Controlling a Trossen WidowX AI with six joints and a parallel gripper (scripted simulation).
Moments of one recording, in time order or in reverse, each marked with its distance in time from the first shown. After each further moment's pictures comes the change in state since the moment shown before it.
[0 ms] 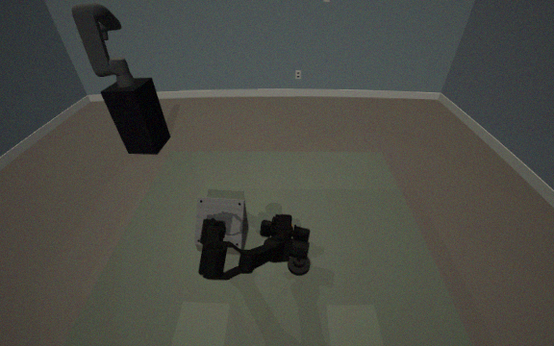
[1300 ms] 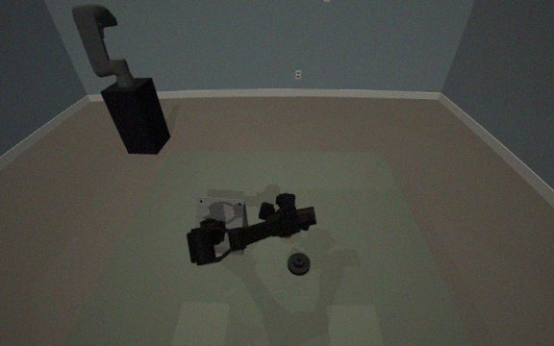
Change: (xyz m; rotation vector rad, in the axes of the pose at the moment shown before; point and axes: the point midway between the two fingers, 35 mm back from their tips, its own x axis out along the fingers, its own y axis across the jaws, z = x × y) arm -0.028 0.009 0.067 0.089 0.252 0.119
